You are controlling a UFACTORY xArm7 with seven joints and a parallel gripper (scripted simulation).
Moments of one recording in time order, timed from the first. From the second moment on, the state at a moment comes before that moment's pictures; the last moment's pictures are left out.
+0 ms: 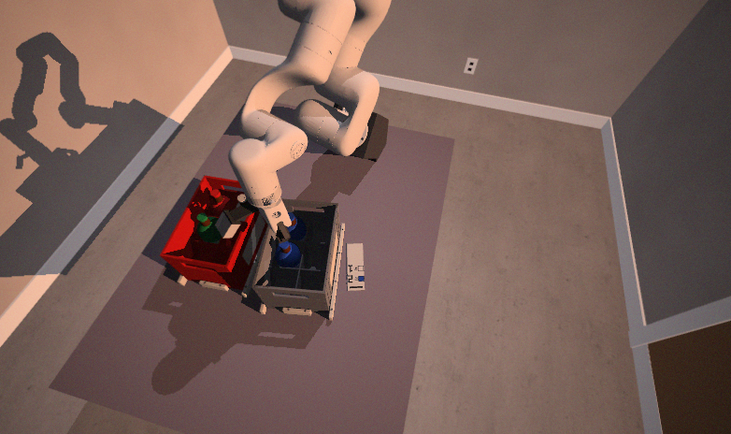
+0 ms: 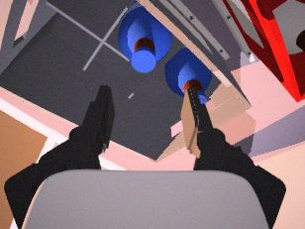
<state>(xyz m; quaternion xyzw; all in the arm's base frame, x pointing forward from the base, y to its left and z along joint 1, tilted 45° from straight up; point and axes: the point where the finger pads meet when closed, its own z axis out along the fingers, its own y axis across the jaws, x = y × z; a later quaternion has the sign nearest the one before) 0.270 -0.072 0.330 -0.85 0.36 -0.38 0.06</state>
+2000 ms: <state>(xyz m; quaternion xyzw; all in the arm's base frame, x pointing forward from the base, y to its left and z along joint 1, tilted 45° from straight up) 0.169 -0.238 0.274 -0.85 0.37 -0.38 0.06</state>
